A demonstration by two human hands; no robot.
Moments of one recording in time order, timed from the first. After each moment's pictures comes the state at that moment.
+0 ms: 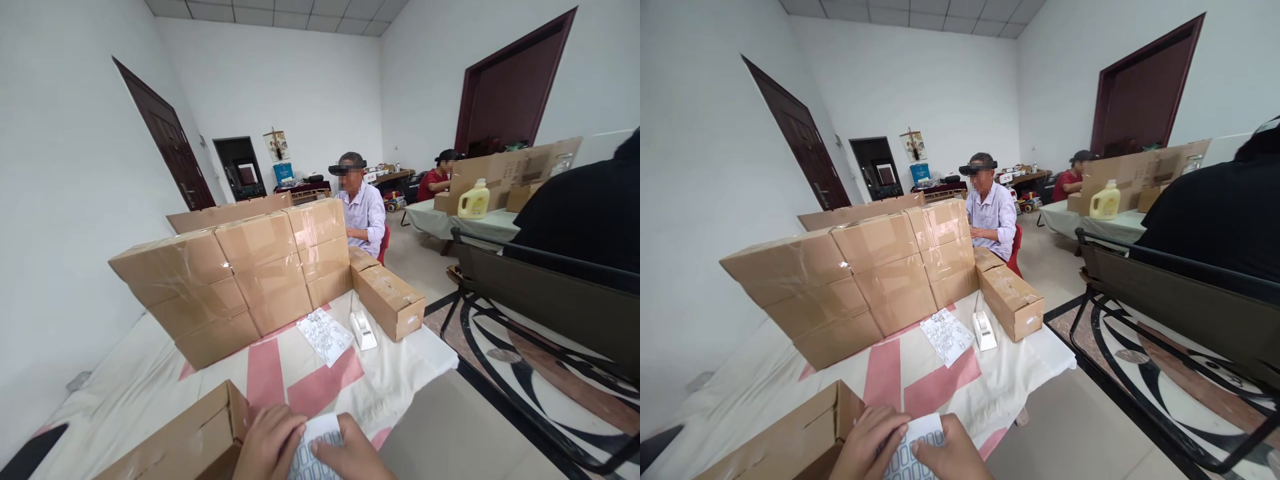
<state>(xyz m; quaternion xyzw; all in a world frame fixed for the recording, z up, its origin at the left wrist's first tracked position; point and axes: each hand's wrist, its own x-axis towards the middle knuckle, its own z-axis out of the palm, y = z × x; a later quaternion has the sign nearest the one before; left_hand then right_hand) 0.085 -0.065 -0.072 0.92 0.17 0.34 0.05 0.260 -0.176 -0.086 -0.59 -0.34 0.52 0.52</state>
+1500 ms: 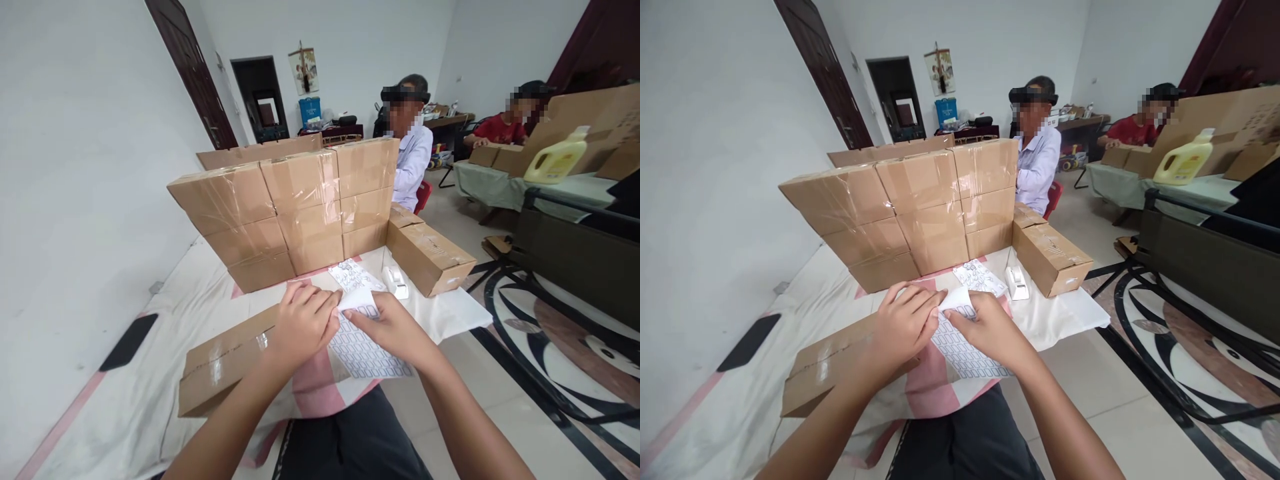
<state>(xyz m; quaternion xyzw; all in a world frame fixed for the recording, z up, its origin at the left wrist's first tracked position) 0.085 -0.053 0.046 0.91 0.18 0.33 -0.17 0.269 -0.143 0.057 -0.57 -0.61 0.28 0.47</state>
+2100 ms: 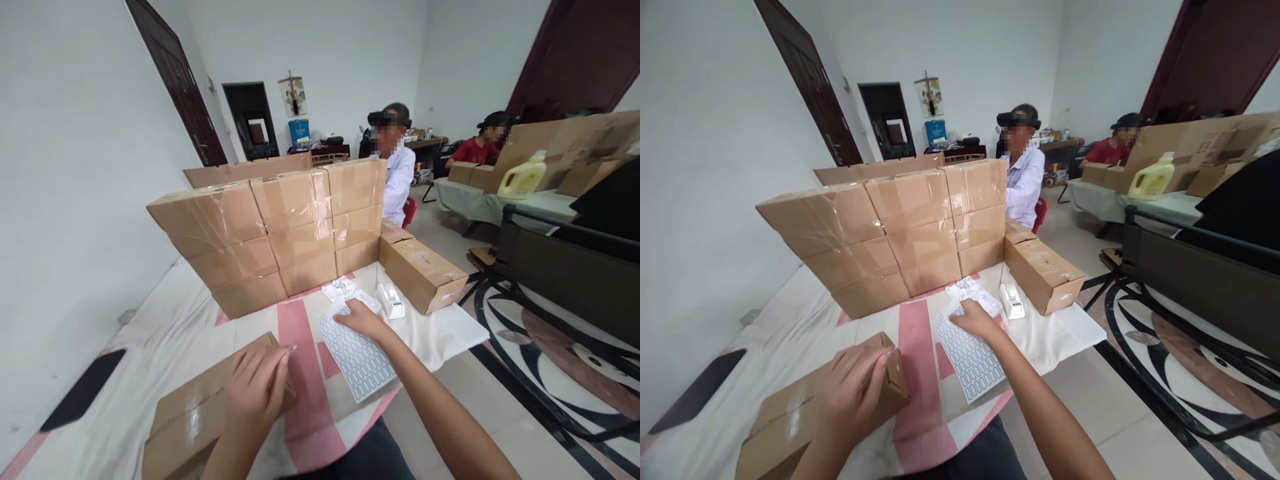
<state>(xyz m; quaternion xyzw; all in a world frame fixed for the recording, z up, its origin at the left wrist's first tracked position) 0.023 -0.051 0.001 0.85 0.25 0.45 -0.08 0.304 -0.028 -0.037 -0.68 -0.57 0.30 0.36</state>
